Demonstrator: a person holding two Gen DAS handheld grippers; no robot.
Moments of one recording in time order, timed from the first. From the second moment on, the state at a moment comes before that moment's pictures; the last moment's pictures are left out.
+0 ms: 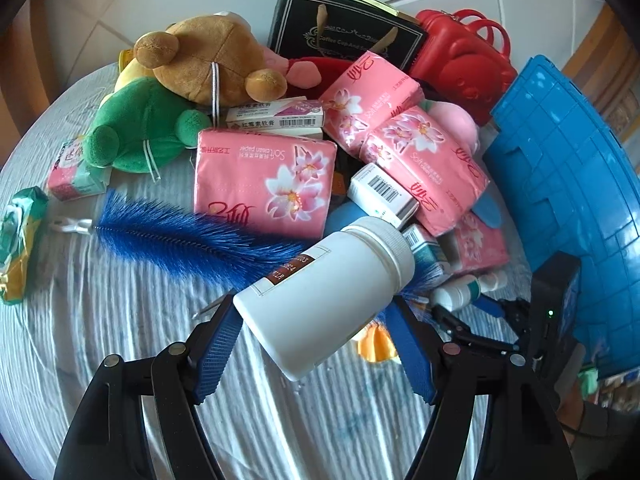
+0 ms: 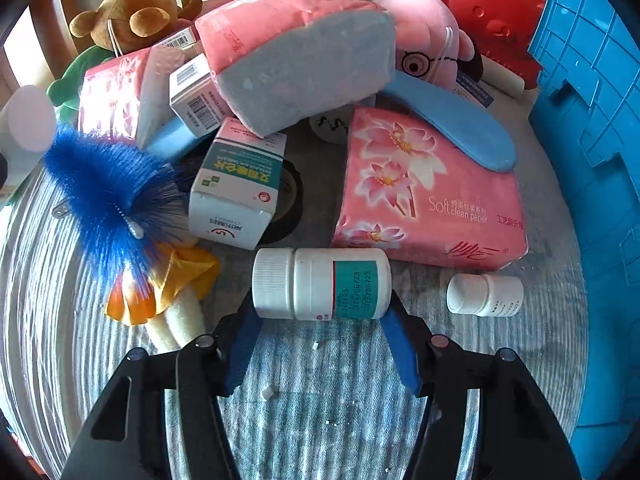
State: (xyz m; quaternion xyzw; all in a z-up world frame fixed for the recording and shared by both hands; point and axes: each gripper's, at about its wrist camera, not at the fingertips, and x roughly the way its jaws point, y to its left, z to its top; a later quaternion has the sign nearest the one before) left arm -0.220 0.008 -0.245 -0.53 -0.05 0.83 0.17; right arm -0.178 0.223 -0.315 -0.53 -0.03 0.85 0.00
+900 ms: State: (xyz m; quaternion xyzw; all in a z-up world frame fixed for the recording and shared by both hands) left arm -0.162 -0.010 -0.146 -0.46 -0.06 0.88 0.14; right arm -0.121 0.215 -0.158 -0.45 -0.05 0.89 -0.04
